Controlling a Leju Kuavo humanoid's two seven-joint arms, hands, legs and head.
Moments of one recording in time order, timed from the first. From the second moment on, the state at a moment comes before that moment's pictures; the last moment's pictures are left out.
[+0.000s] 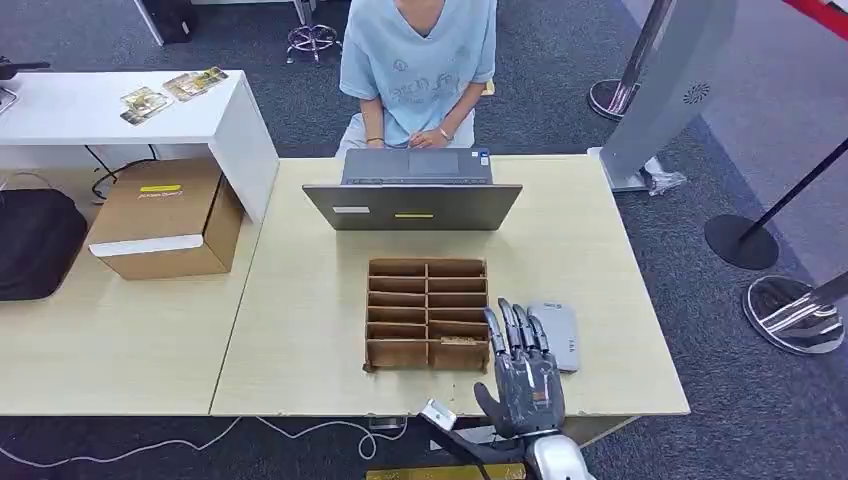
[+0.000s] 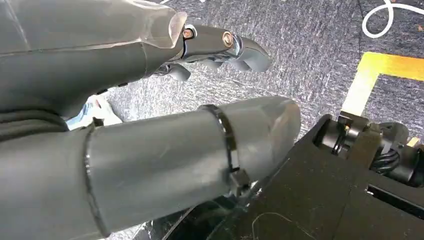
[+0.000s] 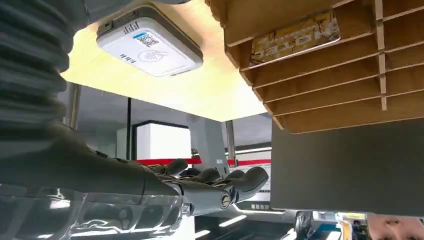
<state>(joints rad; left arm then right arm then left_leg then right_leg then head) -0.17 -0.18 -0.11 -0.30 -1.11 -0.09 0.18 0.09 -0.03 0.45 -1.53 1.52 -0.31 0.36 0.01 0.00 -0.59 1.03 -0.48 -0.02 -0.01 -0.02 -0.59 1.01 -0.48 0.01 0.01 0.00</state>
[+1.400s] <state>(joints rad) -0.18 -0.19 -0.11 -0.31 -1.06 -0.09 0.19 0.02 0.04 0.43 -1.45 1.53 -0.24 0.32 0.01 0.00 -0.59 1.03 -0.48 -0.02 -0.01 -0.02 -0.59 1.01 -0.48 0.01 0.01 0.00</state>
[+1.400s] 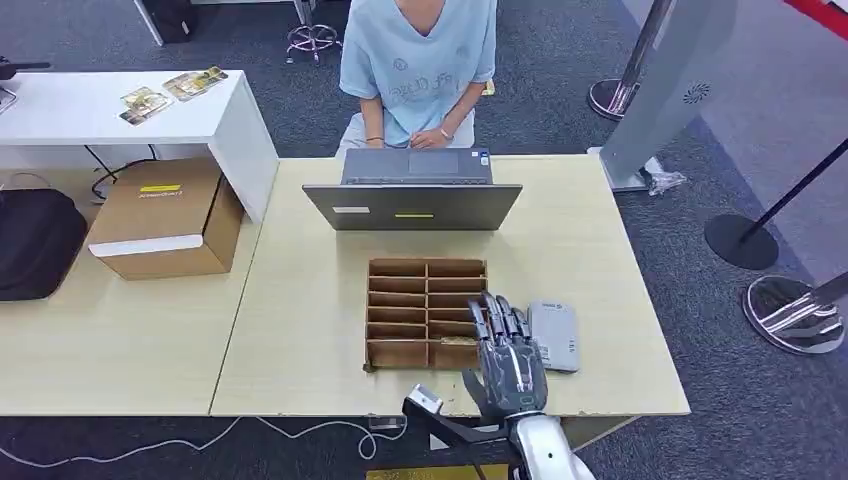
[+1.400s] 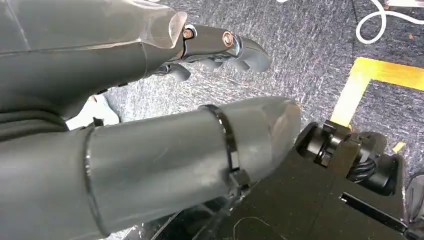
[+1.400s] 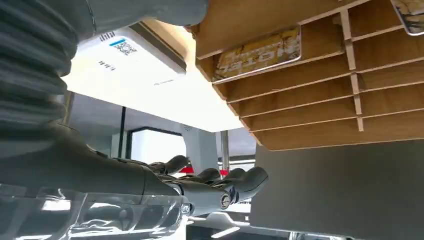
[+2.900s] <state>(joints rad) -0.18 -0.20 -0.06 -0.31 -1.01 -0.07 0.20 -0.02 0.08 0.42 -1.36 1.53 -0.23 0.29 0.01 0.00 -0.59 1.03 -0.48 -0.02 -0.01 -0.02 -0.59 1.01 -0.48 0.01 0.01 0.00</state>
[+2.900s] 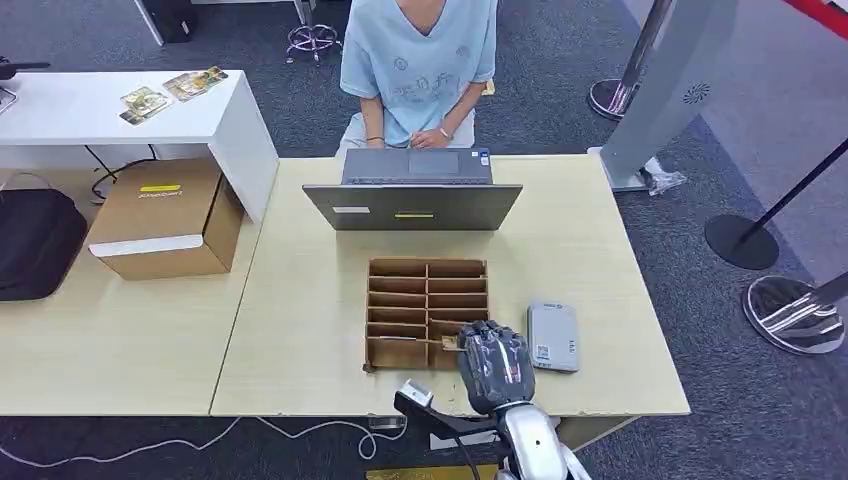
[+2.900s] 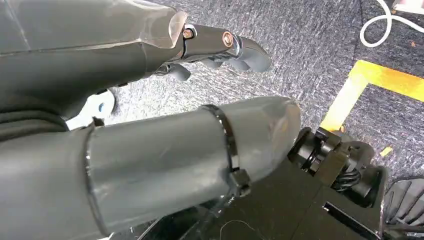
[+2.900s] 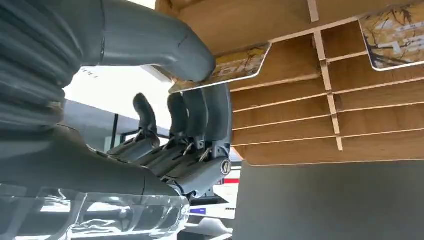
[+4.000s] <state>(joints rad) -0.18 -0.20 -0.04 -0.31 -0.95 -0.05 0.19 -0.01 0.08 0.41 -1.39 1.50 -0.32 0.26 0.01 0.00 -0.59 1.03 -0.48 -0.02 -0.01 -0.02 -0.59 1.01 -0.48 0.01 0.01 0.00</state>
